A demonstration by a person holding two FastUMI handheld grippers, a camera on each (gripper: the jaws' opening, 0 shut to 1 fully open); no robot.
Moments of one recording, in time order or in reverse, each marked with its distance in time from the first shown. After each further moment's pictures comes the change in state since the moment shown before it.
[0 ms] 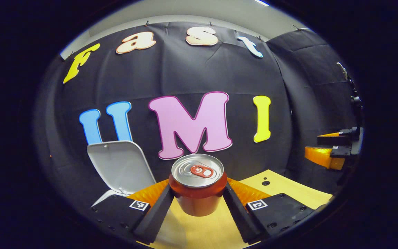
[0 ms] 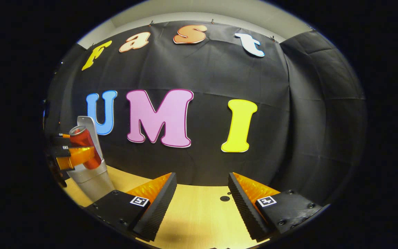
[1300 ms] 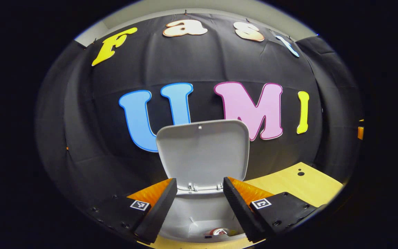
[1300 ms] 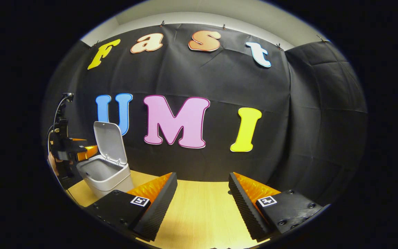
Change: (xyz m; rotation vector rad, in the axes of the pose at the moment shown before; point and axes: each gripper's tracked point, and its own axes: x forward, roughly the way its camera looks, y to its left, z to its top) left arm 0.003 0.188 -0.042 -0.055 0.038 0.132; right arm -0.061 0.085 0.039 -0.031 0.027 -0.033
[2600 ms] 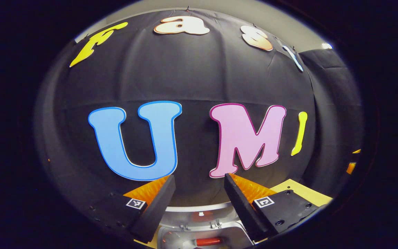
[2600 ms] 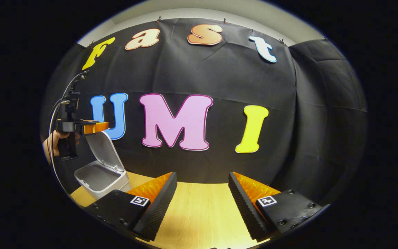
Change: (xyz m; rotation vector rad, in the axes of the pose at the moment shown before) left arm 0.087 -0.006 0.072 -0.076 0.014 -0.162; right arm 0.048 0.008 0.002 0.030 0.054 0.006
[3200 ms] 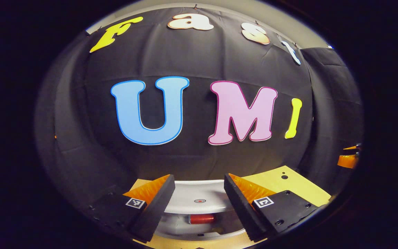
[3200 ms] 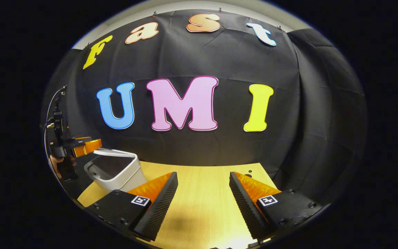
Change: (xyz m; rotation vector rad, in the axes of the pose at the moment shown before) left arm -0.095 -0.013 -0.112 -0.018 0.118 0.057; right arm -0.033 0.023 -0.057 0.068 0.145 0.067
